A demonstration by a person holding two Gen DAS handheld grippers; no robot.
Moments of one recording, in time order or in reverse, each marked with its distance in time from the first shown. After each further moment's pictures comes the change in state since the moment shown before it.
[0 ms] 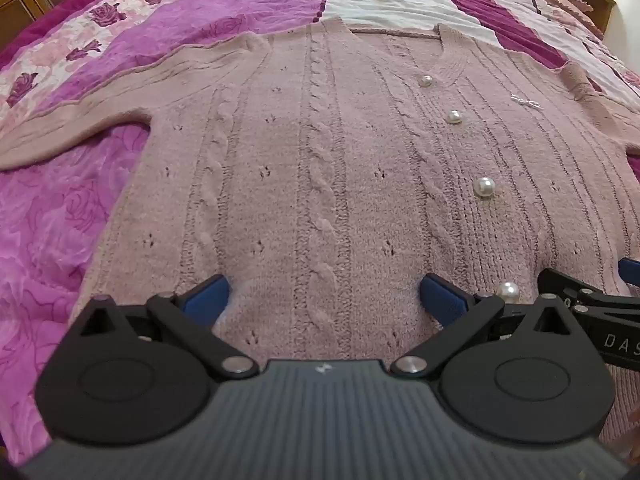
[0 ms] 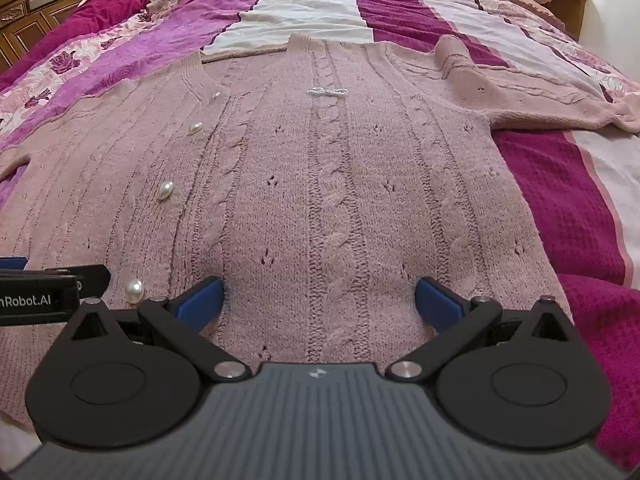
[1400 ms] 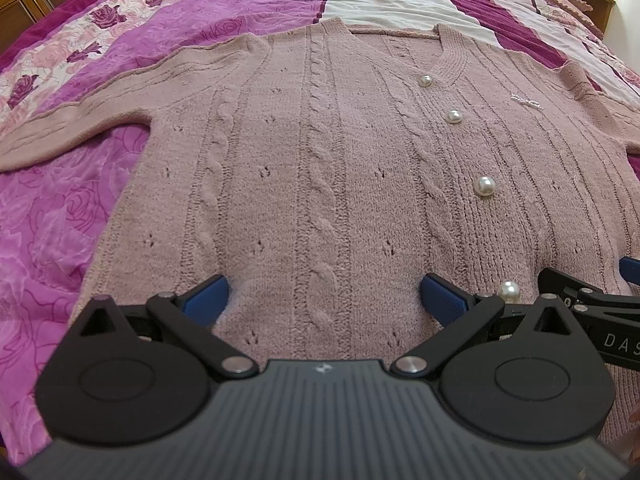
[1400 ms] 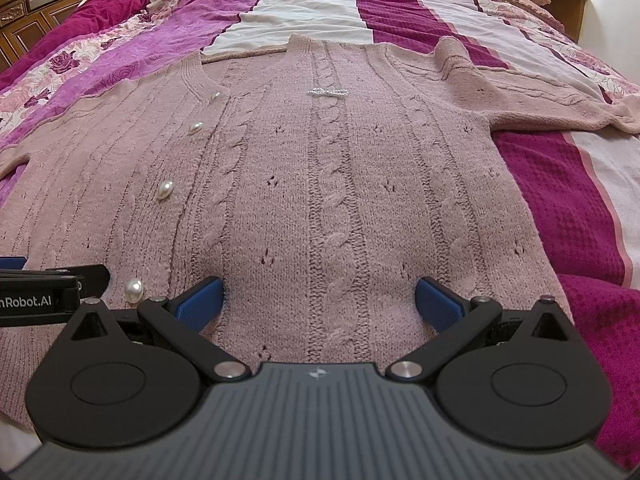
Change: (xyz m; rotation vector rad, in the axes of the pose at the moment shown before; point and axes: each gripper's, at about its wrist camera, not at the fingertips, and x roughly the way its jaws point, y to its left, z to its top) left arm 0.000 0.000 0.000 0.002 -0.004 0.003; right arm -0.001 0.001 -0.001 -0.003 -0.004 -0.003
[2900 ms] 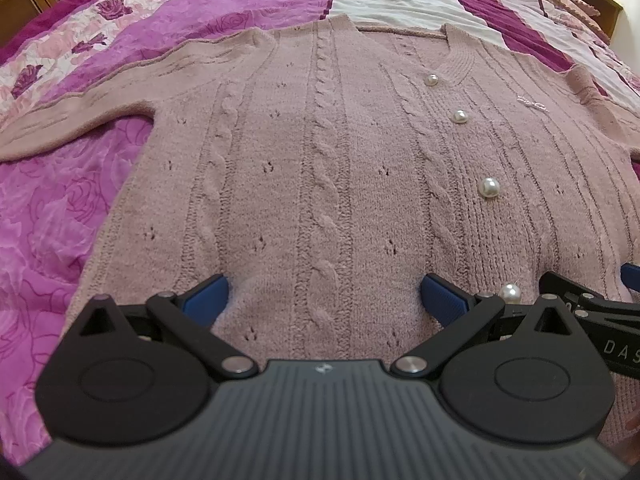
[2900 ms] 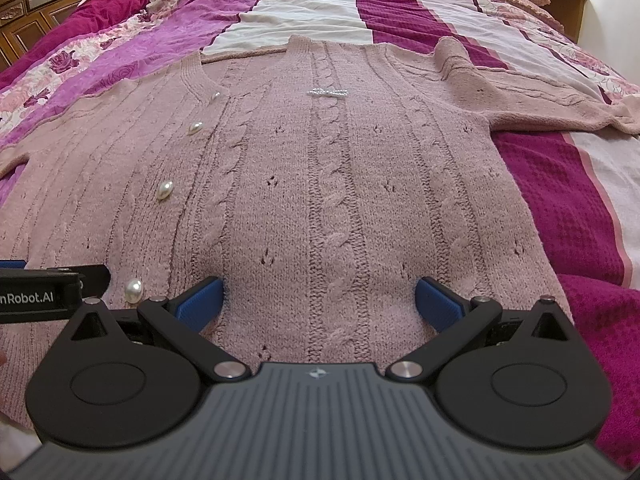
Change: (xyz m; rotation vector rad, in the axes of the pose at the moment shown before) left arm 0.002 0.002 0.001 -0.025 0.007 0.005; right arm 0.000 0.001 0.000 -0.002 0.002 -0.002
